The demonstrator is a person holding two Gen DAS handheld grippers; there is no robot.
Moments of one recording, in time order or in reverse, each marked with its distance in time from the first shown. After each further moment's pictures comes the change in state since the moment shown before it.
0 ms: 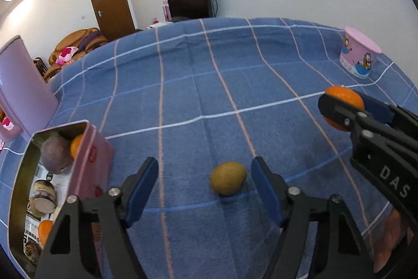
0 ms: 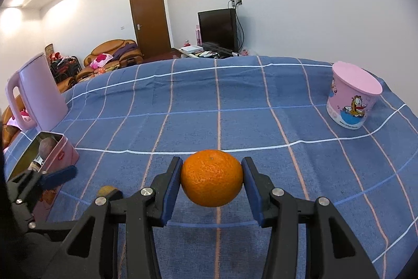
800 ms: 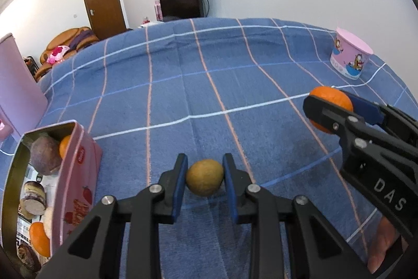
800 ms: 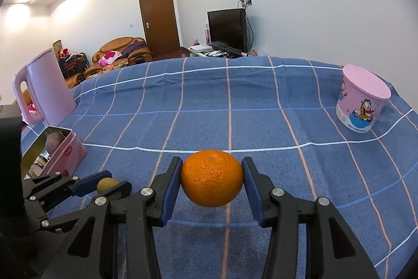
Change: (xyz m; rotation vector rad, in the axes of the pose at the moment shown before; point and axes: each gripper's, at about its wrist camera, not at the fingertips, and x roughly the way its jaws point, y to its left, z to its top) left arm -0.003 -0.001 0.001 -0.005 -0.014 -0.053; right arm -0.004 0.004 -0.008 -0.027 -0.013 0.046
